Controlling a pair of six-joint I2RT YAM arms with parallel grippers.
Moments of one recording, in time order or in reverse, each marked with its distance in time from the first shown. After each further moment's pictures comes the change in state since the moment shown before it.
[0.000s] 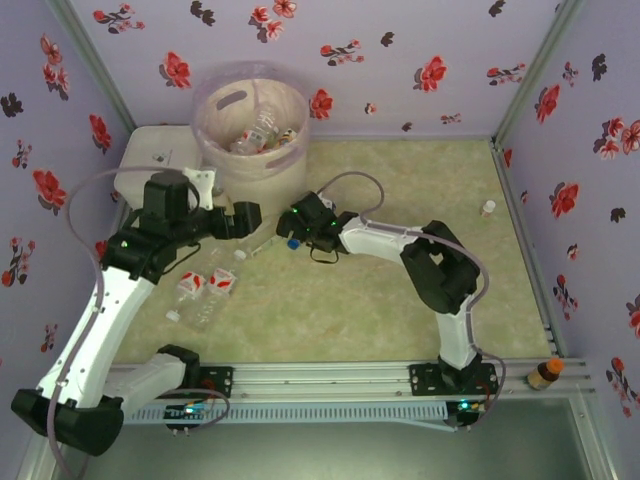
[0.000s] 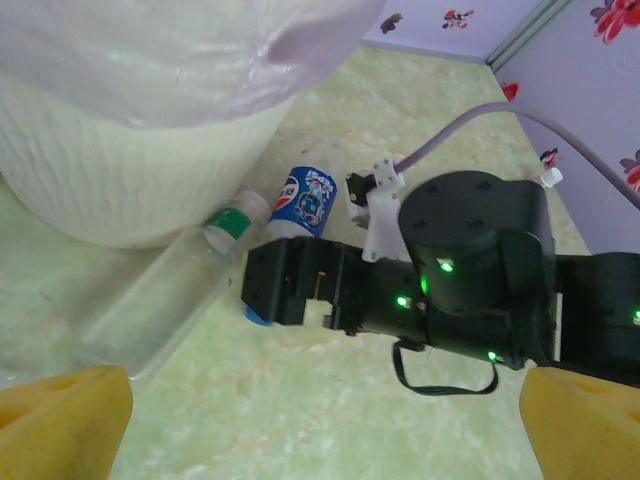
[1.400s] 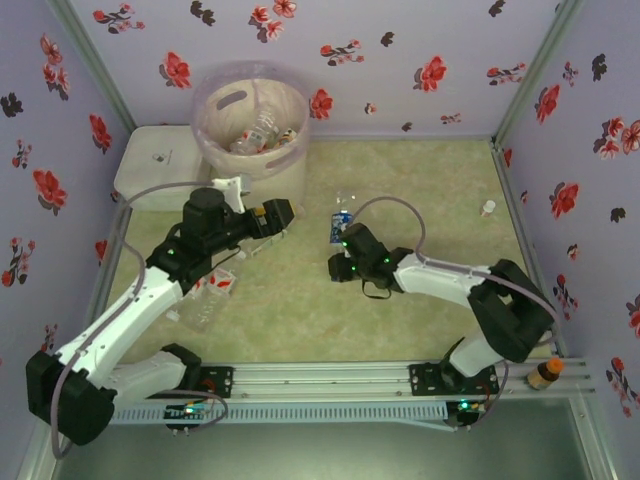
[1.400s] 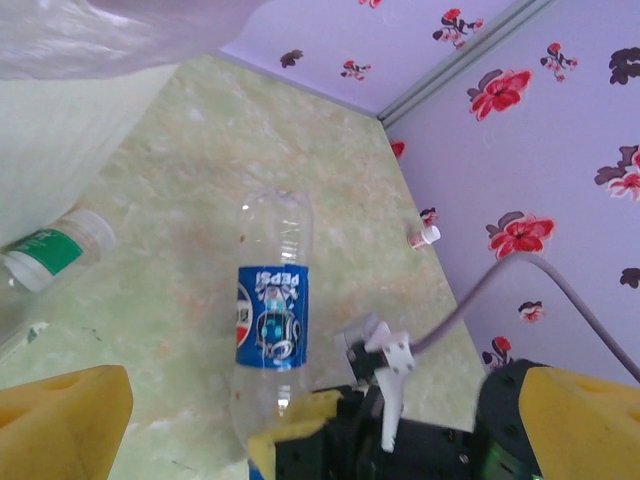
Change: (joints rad) left arm -0.173 0.079 -0.257 0.567 -0.011 -0.341; right arm -0.033 -0.512 -0.610 0.111 -0.132 -0.455
